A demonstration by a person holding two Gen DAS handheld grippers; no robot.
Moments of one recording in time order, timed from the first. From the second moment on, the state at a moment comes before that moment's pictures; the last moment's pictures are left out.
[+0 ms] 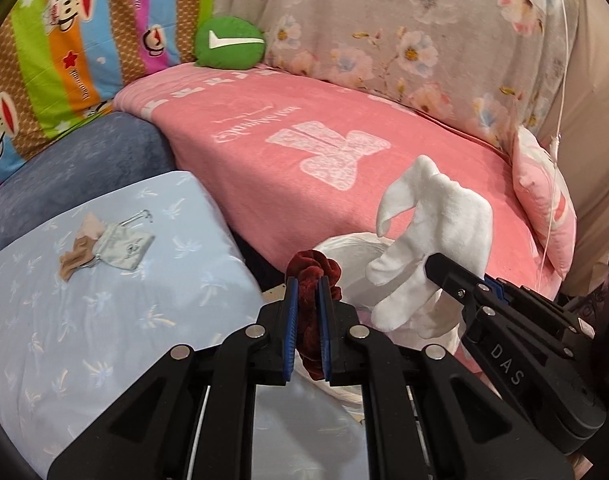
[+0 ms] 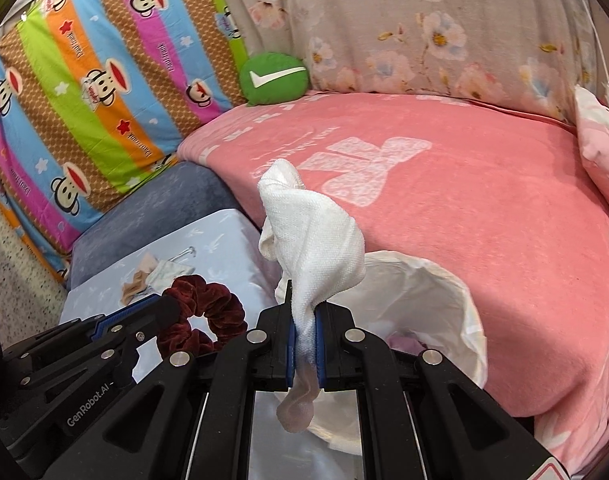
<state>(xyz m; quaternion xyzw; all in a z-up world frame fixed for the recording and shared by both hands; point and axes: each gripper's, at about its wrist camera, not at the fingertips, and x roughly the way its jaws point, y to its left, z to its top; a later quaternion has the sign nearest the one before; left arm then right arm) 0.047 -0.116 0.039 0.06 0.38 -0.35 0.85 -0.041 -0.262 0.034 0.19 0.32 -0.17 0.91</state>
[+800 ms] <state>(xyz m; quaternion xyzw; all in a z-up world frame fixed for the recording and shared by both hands) 0.030 -0.165 0.027 0.08 0.39 -0.35 0.85 -0.070 -0.305 0.012 0.22 0.32 -0.21 0.90</state>
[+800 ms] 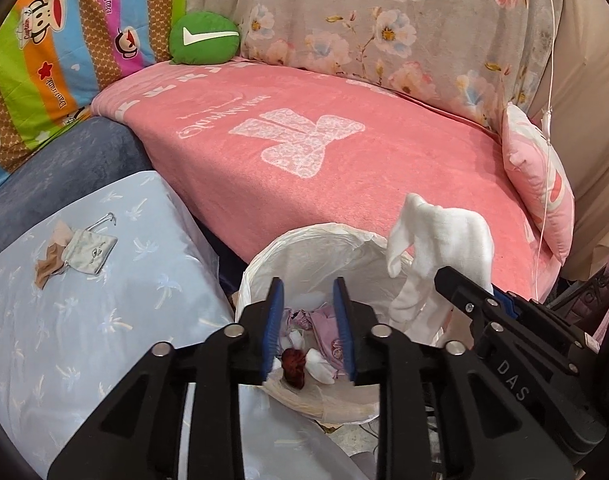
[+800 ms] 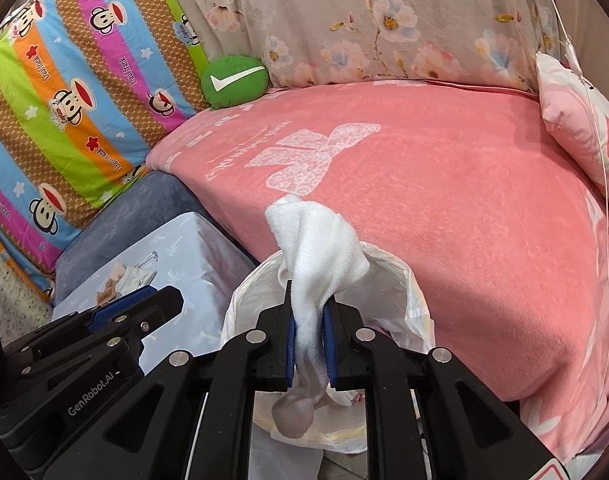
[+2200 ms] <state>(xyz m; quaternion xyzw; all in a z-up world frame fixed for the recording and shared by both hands) 0.069 -0.096 0.018 0.05 0.40 -0.28 0.87 -0.018 -0.242 0.011 0.17 0.35 -0.15 0.91</state>
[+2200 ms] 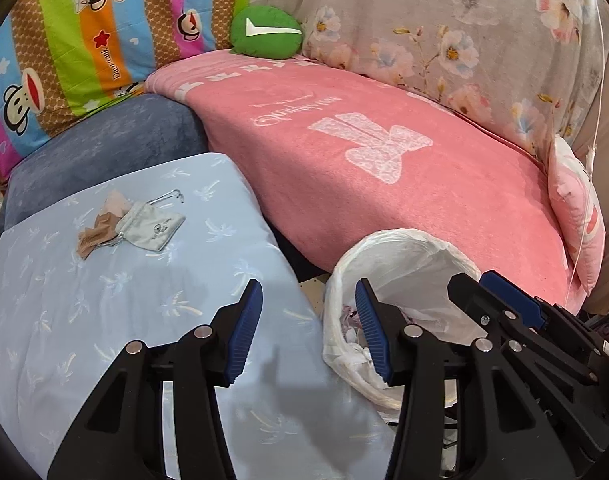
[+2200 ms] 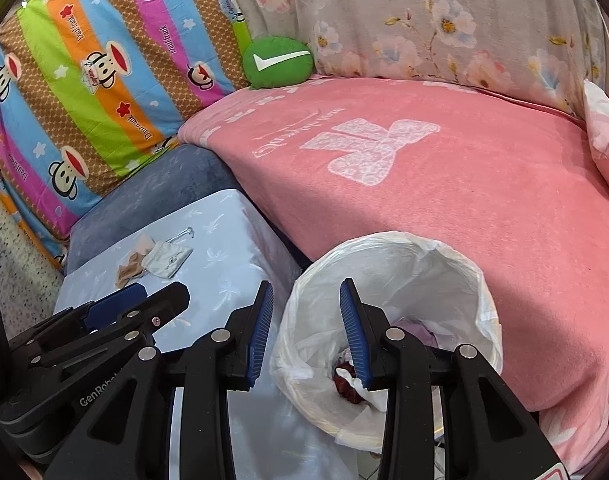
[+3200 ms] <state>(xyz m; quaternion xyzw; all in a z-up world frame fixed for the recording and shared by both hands) 0.139 0.036 -0.016 -0.03 0.44 -0.17 0.88 0.074 -0.130 -0.022 0.12 0.41 -0.07 0.90</state>
